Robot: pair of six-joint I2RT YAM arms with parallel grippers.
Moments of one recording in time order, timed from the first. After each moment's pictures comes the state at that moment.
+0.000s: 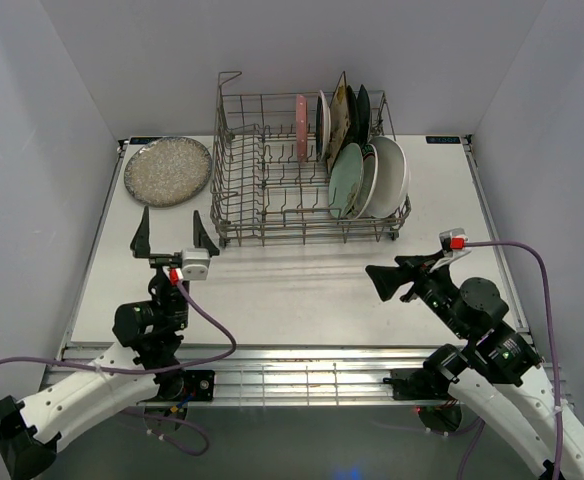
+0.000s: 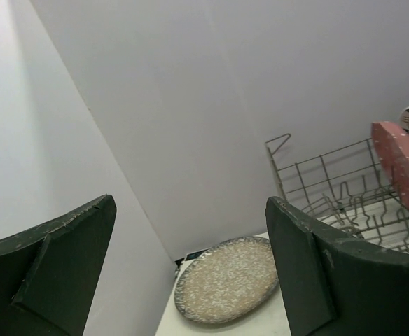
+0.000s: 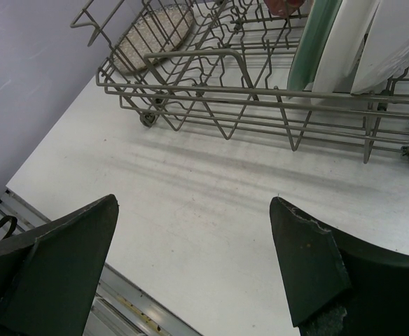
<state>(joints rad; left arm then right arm) -0.87 0.55 0.34 0.94 -0.64 1.00 0.67 0.29 0.55 -0.34 0.05 0.42</state>
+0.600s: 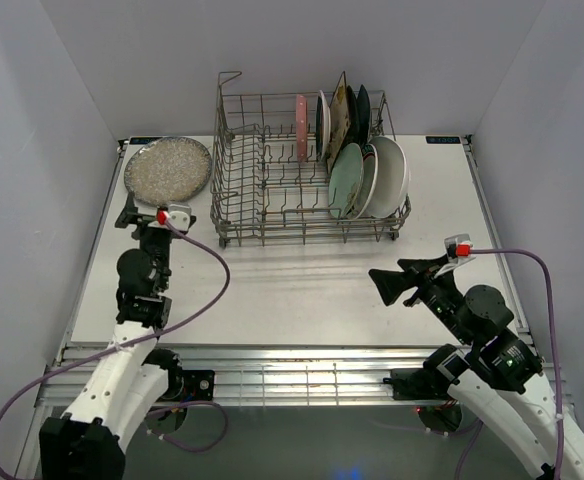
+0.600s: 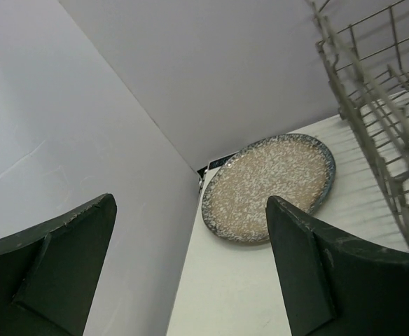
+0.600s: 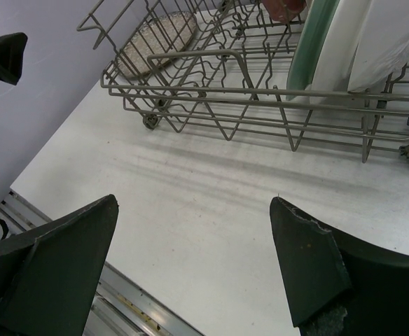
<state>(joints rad) -0.23 0.72 0.39 0.61 -0.26 0.68 0.67 0.22 0.53 -0.36 0.05 0.42</state>
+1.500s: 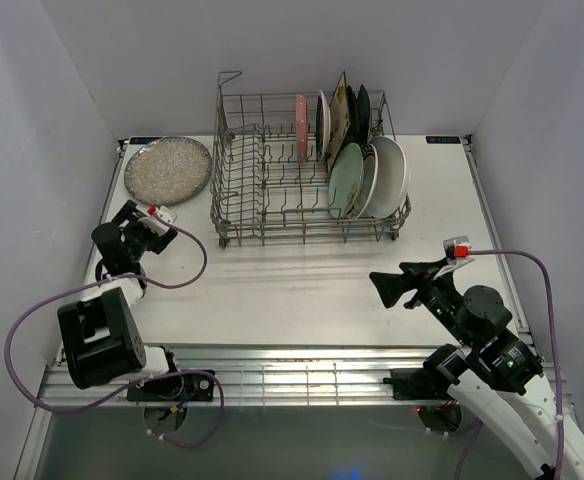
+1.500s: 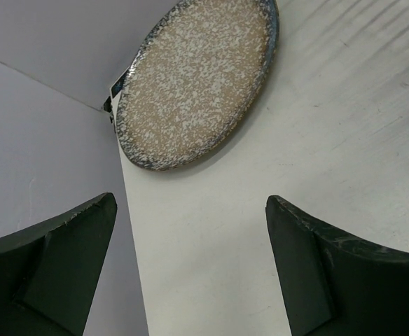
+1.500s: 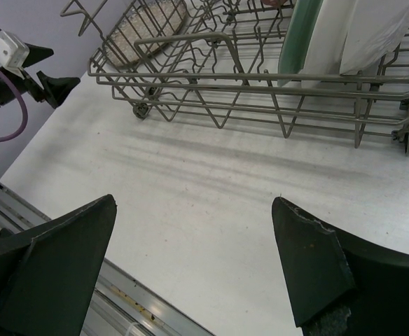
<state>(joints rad) 0.35 1.33 0.47 0.63 0.53 0.83 0.67 0.19 0.53 -0.41 0.06 0.42</state>
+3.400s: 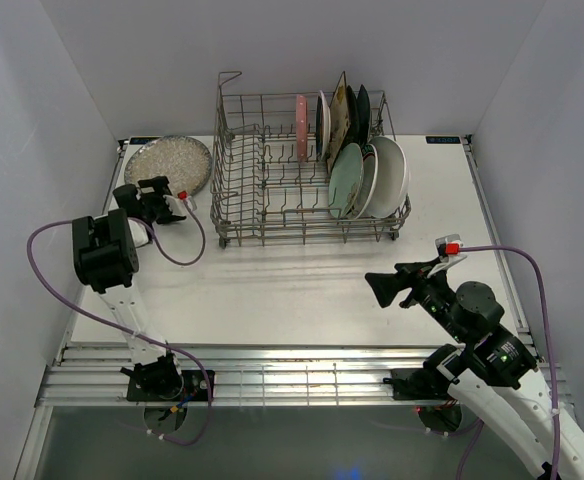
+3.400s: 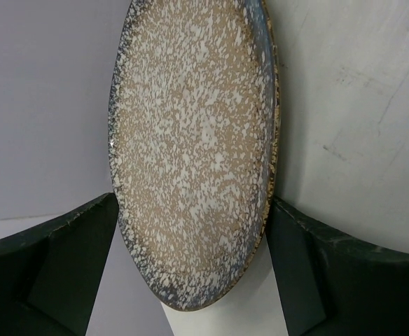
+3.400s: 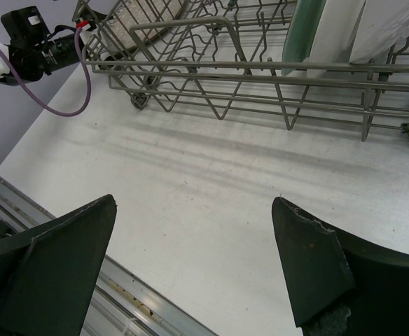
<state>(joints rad) 0.27 2.08 1.04 0.62 0.60 1.41 0.67 0.24 0.51 -0.39 0.04 0.42</state>
